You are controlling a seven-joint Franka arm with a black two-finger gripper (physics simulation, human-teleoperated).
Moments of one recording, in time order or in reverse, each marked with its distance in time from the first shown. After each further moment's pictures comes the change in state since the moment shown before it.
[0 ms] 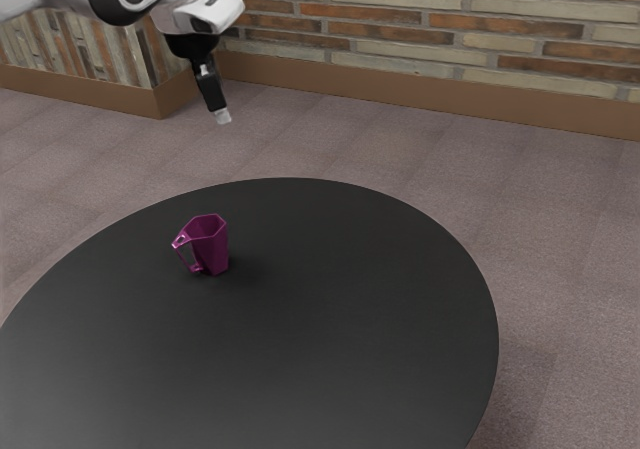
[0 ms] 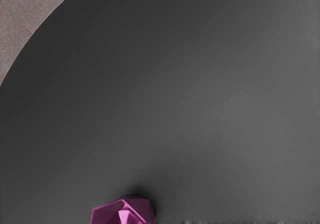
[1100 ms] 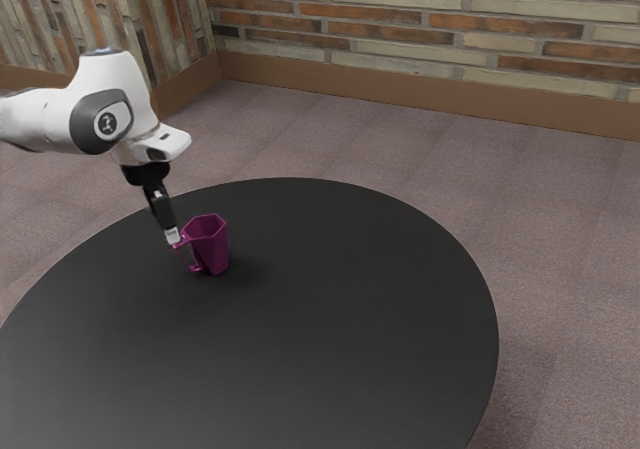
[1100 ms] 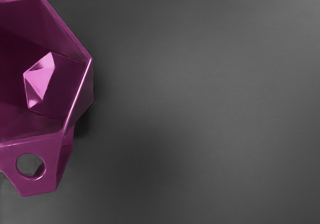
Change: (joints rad) arm 0.228 0.029 0.101 -0.485 -0.123 0.273 0.068
